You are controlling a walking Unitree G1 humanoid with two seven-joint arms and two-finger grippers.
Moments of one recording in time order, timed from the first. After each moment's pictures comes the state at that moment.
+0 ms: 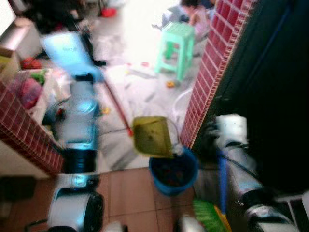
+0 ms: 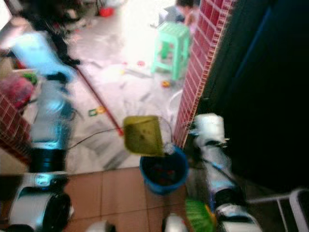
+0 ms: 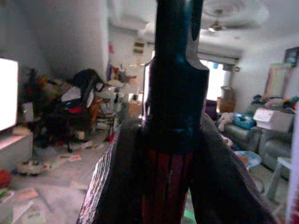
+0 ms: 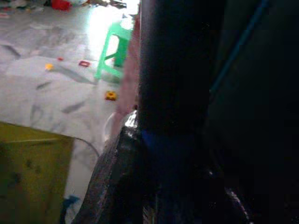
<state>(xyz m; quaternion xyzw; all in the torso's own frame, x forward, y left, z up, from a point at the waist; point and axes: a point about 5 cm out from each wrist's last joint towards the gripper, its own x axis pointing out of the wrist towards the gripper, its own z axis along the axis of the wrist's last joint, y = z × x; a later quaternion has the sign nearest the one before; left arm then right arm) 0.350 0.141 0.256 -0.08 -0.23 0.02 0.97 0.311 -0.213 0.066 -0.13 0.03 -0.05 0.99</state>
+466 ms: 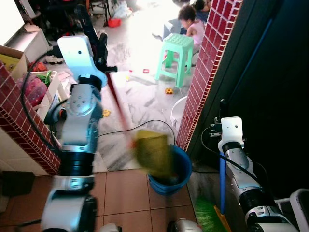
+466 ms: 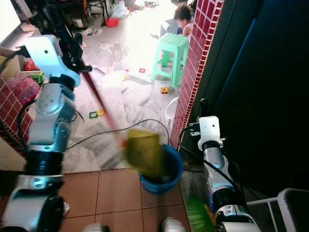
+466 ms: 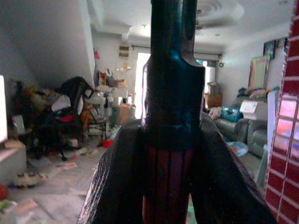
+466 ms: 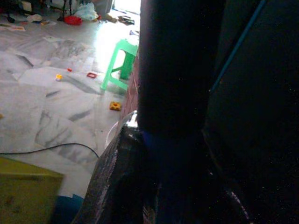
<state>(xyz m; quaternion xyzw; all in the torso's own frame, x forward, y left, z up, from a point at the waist) 0.349 0.148 0.247 -0.02 -0.21 -0.03 0.98 0.312 -0.204 0.063 -0.13 0.03 -0.03 0.99</state>
